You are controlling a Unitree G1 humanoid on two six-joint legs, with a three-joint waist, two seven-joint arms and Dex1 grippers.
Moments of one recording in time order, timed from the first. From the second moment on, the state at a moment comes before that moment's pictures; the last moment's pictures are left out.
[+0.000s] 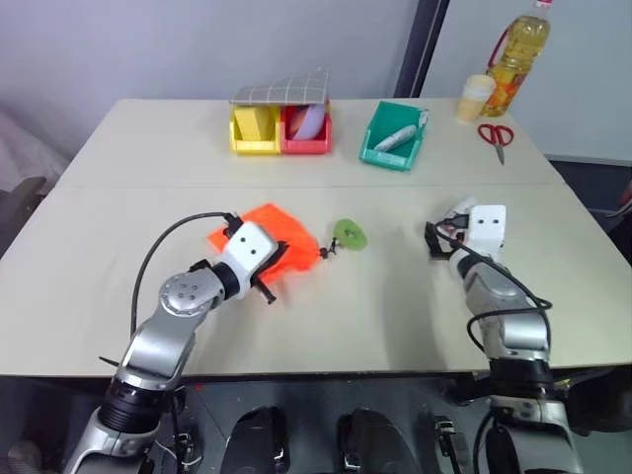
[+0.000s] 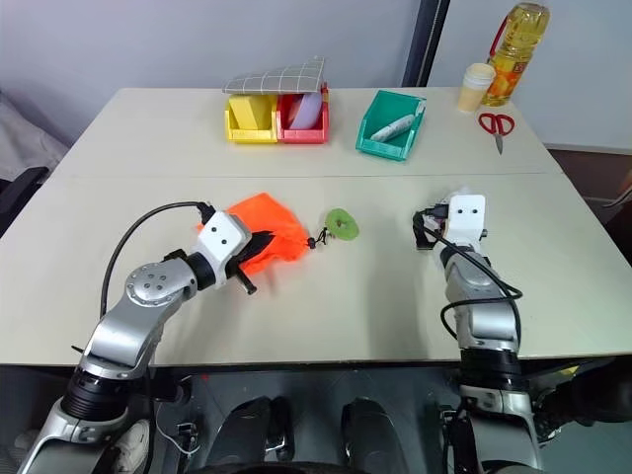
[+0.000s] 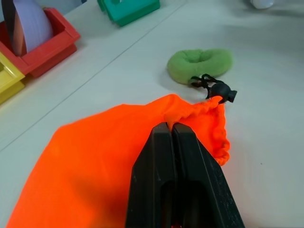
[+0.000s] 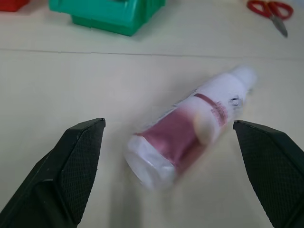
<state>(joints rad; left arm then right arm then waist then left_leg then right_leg) -0.29 0.45 -0.14 -0.35 -0.06 0.49 -0.57 -0.41 -0.28 -0.19 0.09 0.16 0.45 0.02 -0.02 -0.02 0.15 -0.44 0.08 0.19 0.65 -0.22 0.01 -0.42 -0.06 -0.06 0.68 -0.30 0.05</state>
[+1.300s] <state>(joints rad) -0.29 0.42 -0.15 -0.36 -0.06 0.49 -0.56 -0.49 -0.19 -0.23 0.28 0.11 0.36 -0.18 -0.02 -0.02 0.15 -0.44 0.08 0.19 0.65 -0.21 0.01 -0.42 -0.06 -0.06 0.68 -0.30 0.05</state>
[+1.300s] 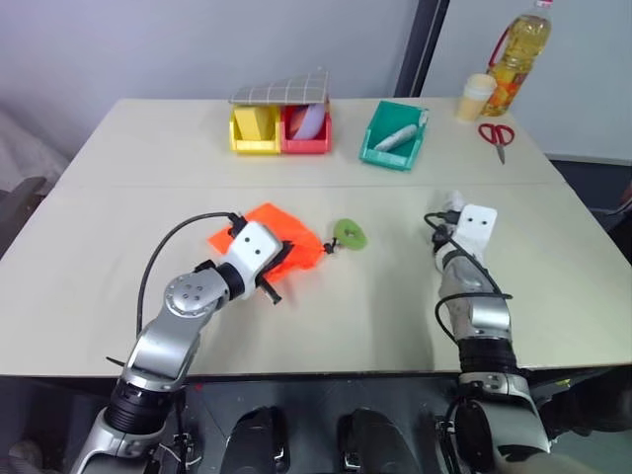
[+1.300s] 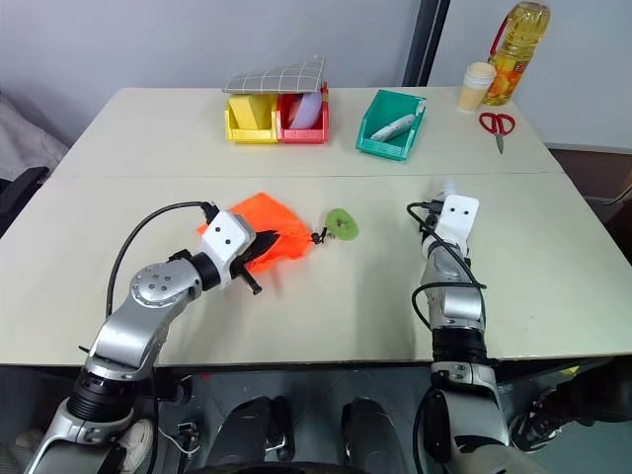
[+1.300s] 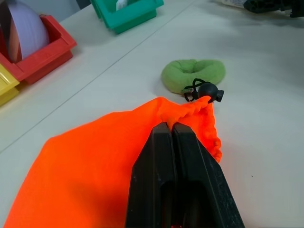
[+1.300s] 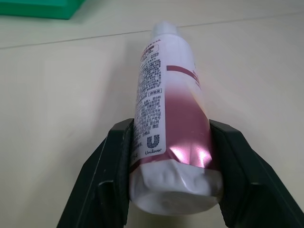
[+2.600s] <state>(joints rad) -0.30 0.41 -0.14 -0.40 -0.16 0.52 -0.58 -0.10 -0.55 0.12 -0.50 0.38 0.55 0.63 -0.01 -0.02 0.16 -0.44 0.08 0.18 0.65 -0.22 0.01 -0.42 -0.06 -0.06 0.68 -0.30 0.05</state>
